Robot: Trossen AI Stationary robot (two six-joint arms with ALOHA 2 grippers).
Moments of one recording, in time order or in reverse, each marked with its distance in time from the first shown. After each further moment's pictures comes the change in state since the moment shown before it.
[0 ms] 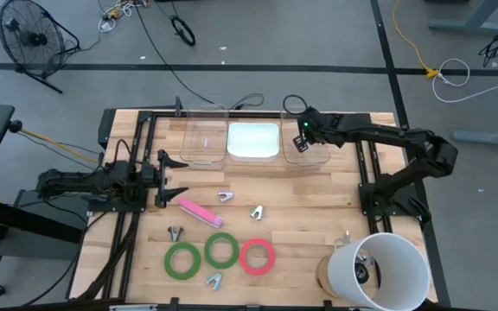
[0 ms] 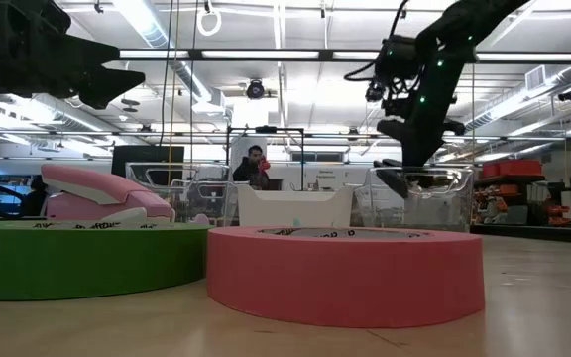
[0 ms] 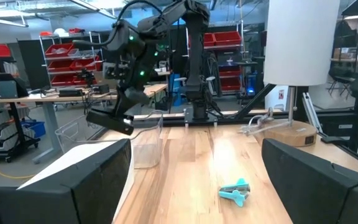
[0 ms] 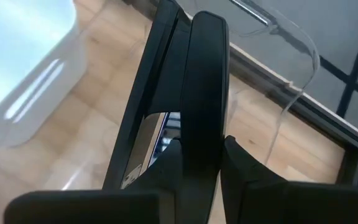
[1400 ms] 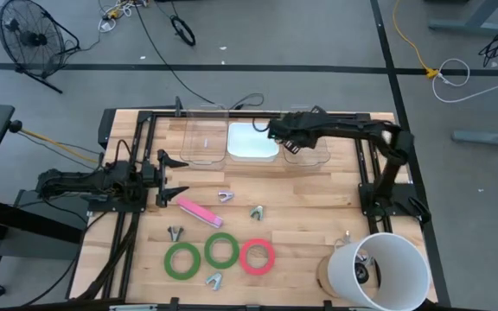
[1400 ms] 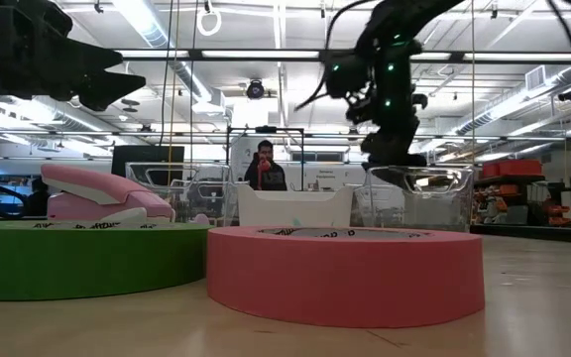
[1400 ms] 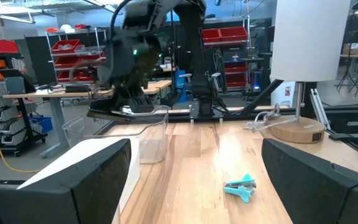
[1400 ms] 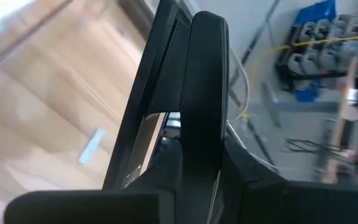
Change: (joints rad) left arm 0.000 0.000 0.000 -0.016 -0.026 0.002; right arm 0.155 0.401 0.448 -0.537 0.378 0.003
